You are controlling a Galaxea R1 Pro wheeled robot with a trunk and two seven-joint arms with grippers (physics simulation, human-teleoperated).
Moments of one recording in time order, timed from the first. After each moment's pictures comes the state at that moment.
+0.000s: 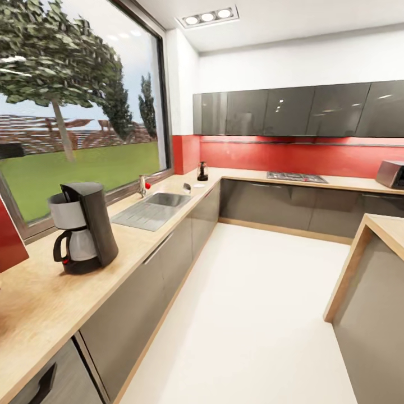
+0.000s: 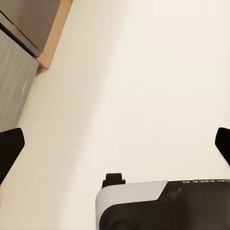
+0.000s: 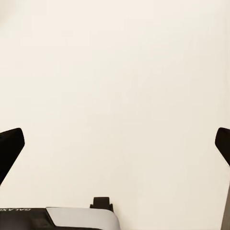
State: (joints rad) left arm -0.20 0.01 -0.02 -0.23 -0.02 -0.14 0.00; right arm -0.01 -0.05 -0.01 -0.60 0.00 -0.08 0.00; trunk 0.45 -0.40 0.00
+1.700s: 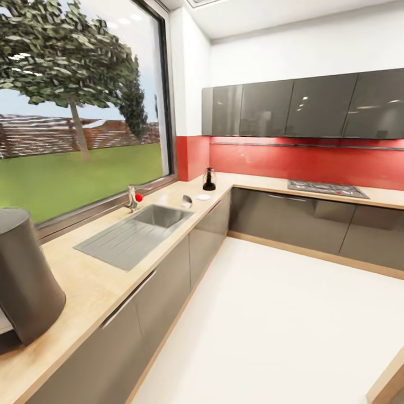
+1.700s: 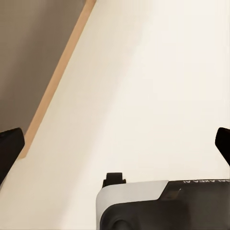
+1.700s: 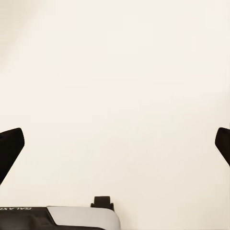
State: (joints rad) left arm -0.20 0.02 -0.02 -0.22 -0.01 -0.14 0.00; right arm -0.01 -0.05 -0.01 -0.60 0.00 -0.08 0.00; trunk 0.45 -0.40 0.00
